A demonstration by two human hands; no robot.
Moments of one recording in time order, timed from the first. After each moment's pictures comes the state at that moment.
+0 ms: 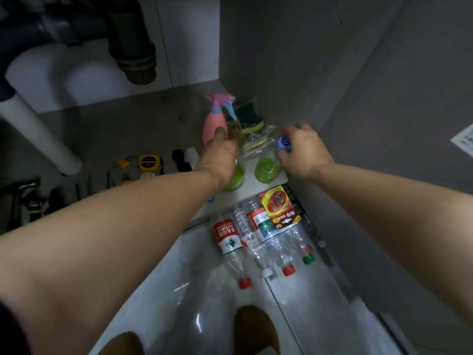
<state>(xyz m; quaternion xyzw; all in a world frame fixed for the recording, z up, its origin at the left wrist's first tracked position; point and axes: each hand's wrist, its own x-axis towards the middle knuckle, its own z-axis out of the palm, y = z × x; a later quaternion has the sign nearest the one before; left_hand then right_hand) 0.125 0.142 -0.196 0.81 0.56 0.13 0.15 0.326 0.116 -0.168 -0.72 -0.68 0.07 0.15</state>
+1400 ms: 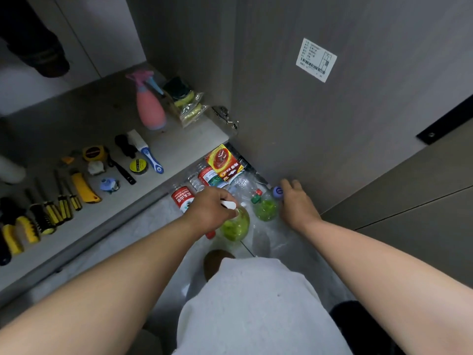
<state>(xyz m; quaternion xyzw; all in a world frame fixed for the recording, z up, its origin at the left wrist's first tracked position) 0.173 -0.061 -0.212 0.71 0.50 0.04 0.49 0.384 -0.148 -0.251 -0.85 -0.49 0.19 0.08</state>
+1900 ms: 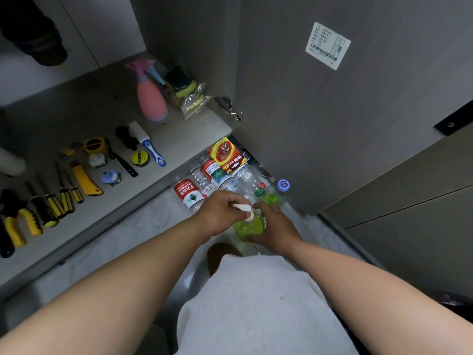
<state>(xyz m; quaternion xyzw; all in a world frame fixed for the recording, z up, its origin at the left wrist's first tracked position) 0.172 -0.079 -0.218 0.66 0.47 0.04 0.58 0.329 -0.179 -0.299 -0.78 -0.51 0.33 0.13</state>
